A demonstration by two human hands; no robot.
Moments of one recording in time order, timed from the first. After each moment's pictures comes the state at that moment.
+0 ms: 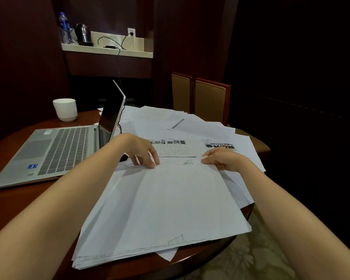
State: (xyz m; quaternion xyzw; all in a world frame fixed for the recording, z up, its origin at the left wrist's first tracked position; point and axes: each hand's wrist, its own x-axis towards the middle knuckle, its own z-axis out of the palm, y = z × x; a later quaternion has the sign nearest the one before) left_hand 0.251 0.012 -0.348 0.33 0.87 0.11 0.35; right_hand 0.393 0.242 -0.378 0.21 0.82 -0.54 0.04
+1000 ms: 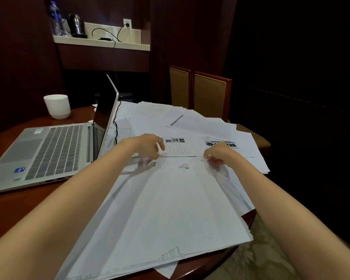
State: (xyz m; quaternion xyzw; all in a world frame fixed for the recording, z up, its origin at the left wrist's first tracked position) left_hand 0.244 0.041 -0.364 0.37 0.91 0.12 0.16; right_hand 0.355 0.247 -0.386 0.36 0.83 -0.43 -0.03
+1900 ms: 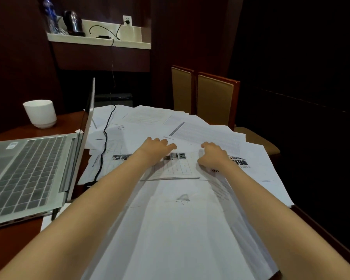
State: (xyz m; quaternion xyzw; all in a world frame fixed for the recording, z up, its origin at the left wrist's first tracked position) left_hand 0.181 0.114 -0.388 0.44 0.87 -0.19 -0.13; right_hand 0.264 0.289 -0.400 0.23 0.96 -0.14 -0.04
